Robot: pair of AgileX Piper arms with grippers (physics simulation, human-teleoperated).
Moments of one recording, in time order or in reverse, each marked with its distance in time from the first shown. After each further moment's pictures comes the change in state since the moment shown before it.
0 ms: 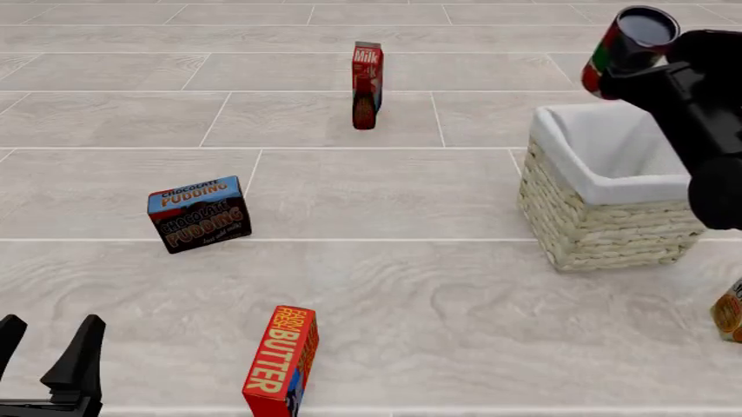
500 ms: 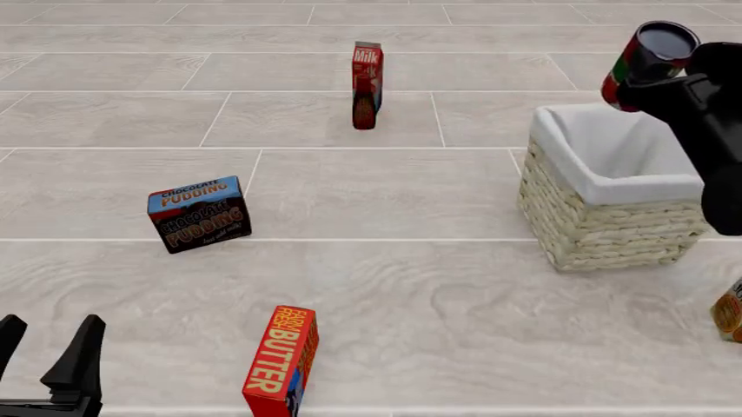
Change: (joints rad) left arm 0.000 0.000 0.000 0.000 0.000; right arm -0.066 0.005 0.027 0.000 0.002
